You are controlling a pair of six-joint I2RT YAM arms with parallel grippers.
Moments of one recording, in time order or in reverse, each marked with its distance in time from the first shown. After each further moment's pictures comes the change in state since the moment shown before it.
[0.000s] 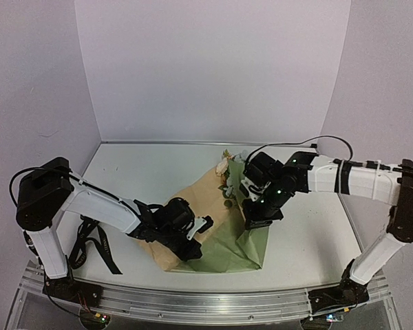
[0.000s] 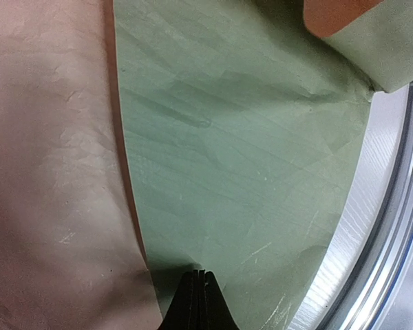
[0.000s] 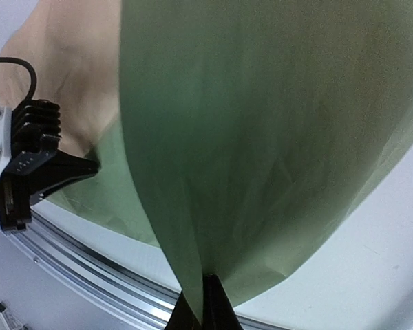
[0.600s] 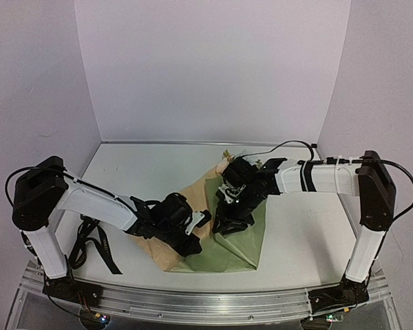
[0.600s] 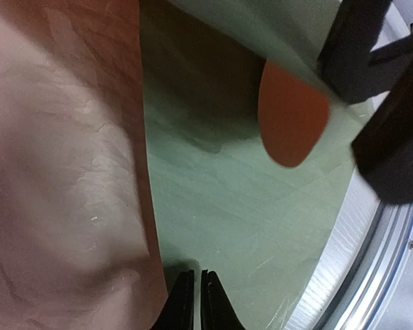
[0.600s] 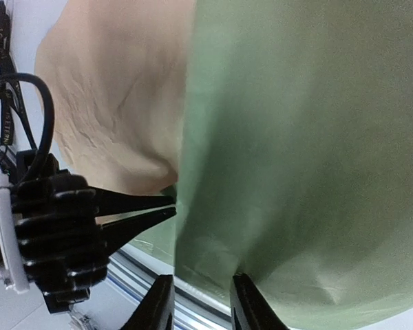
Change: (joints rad) left arm 0.021 -0.034 0.000 0.003 -0.021 -0.007; right arm -0.002 0.273 0.102 0.232 -0.282 0.120
